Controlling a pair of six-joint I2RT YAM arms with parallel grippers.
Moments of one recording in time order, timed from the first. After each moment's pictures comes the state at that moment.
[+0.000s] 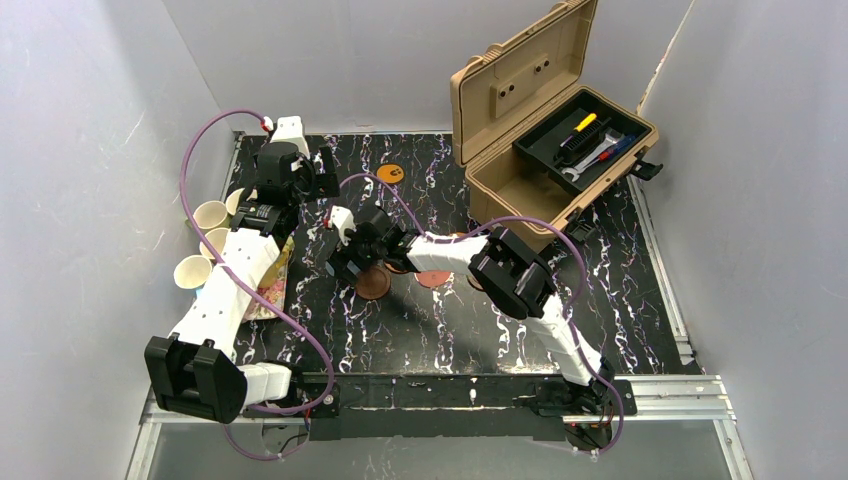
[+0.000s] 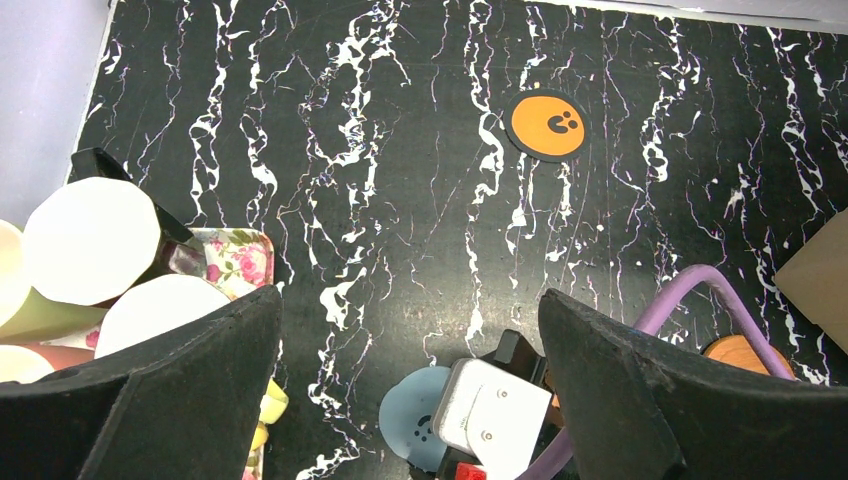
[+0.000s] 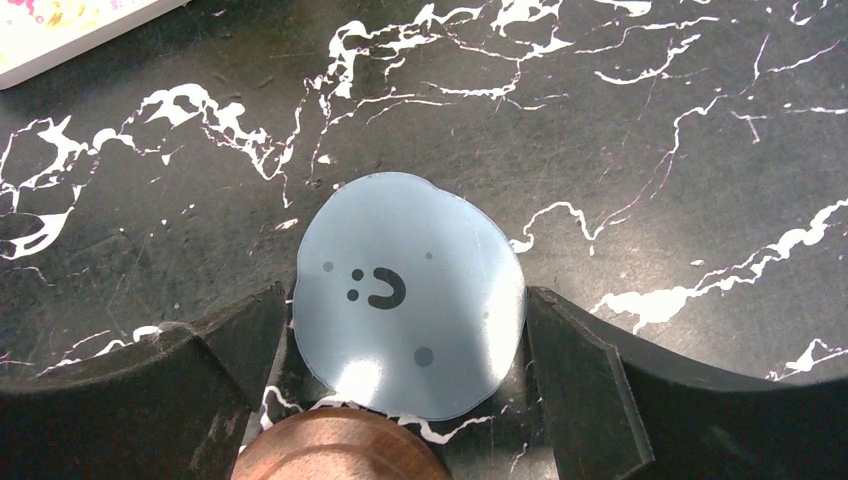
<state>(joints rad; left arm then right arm) -0.21 1.26 1.17 -0.37 -0.22 -0.16 1.01 2.33 1.68 0.08 -0.25 -0.07</state>
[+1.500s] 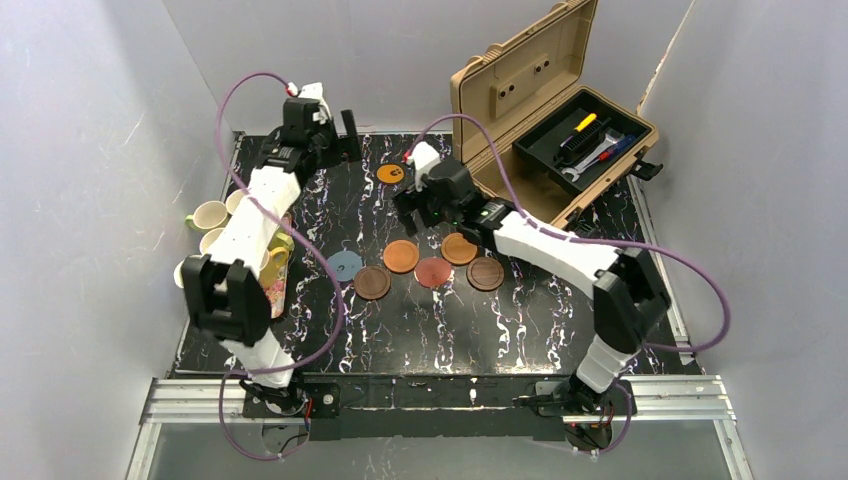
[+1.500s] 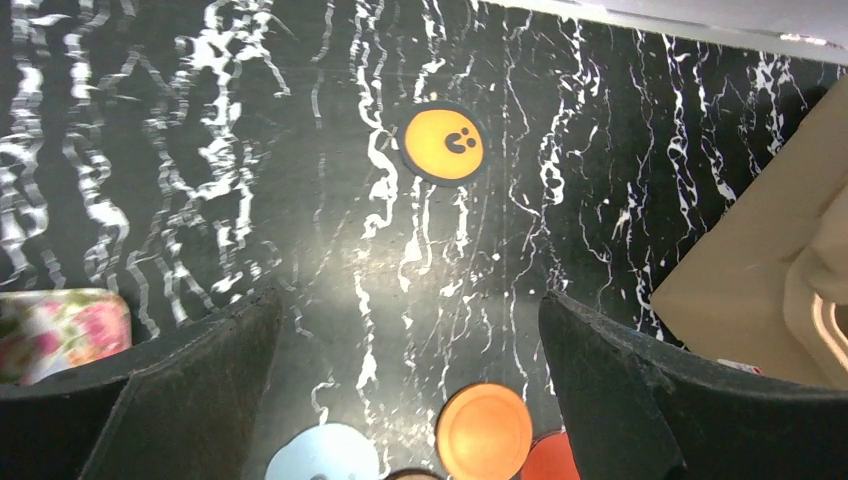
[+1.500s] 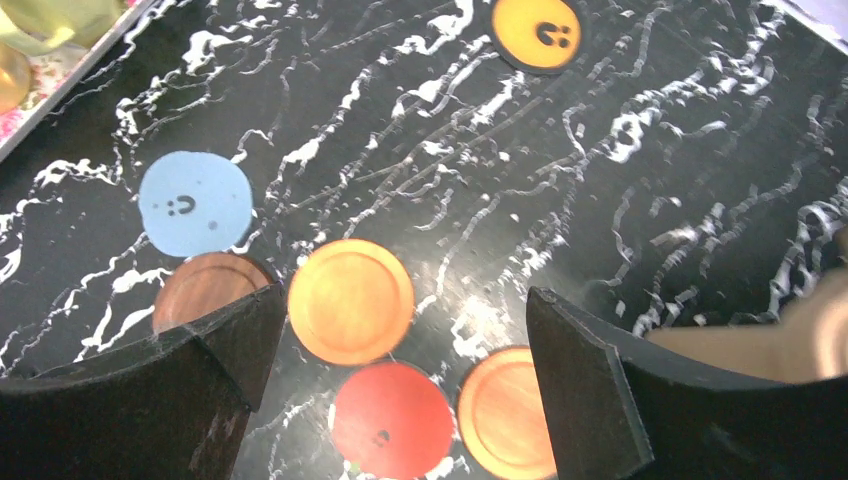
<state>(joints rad) -0.20 1.59 1.53 -0.50 -0.06 -0.30 0.84 1.73 1.38 -0.14 0.07 0.05</state>
